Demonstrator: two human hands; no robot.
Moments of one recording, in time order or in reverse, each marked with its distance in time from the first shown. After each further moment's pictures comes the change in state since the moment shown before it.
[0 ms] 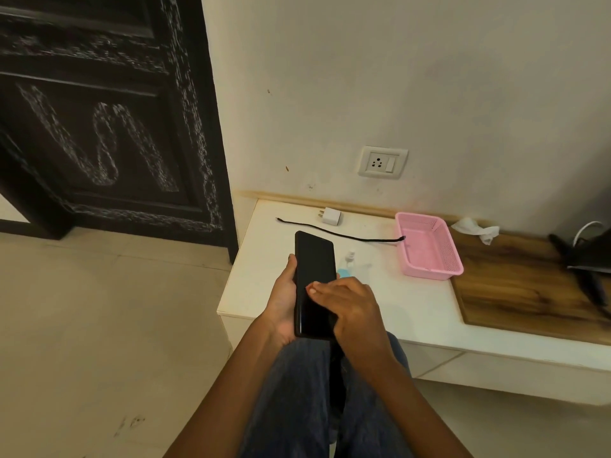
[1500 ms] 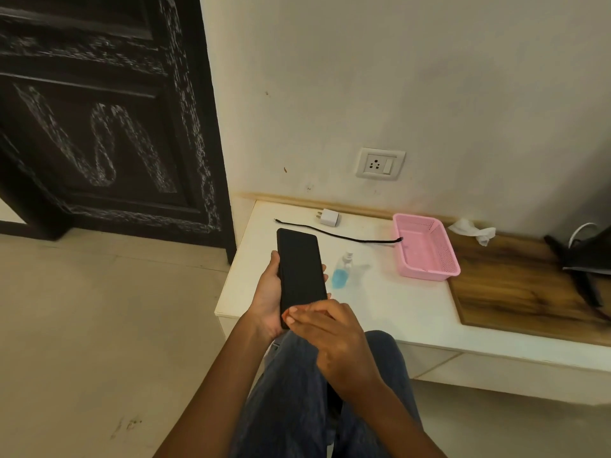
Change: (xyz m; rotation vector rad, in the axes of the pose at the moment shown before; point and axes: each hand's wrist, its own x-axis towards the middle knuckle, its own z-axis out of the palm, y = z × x) left_hand 0.000 0.008 -0.008 -0.071 0.066 0.115; right_hand -0.022 -0.016 0.012 0.076 0.046 -0.171
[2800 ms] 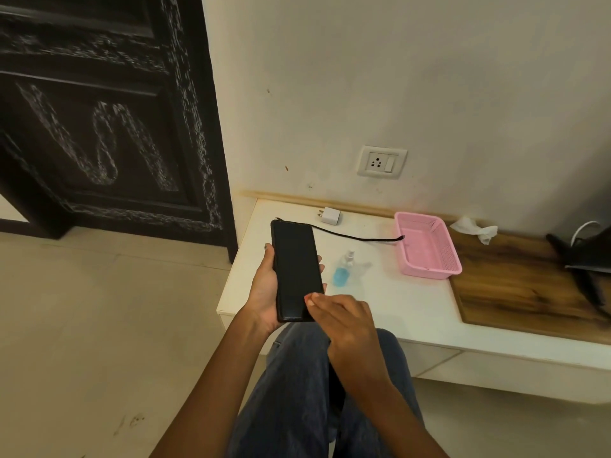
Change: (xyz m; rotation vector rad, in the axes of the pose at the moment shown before) left_hand 0.004 0.008 -0.008 -0.035 -0.060 0.044; right_hand -0.006 0.006 -0.002 -0.215 -0.011 0.125
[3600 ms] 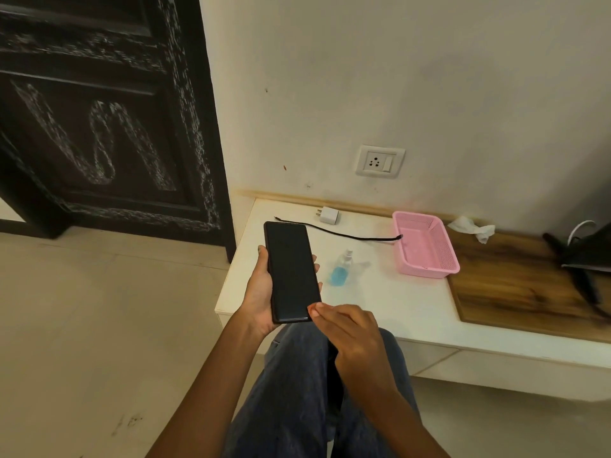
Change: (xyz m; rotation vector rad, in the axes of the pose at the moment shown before) left_hand 0.004 -0.002 -0.009 0.018 0.018 0.031; right_hand -0.016 0.007 -0.003 0.023 -0.045 -0.010
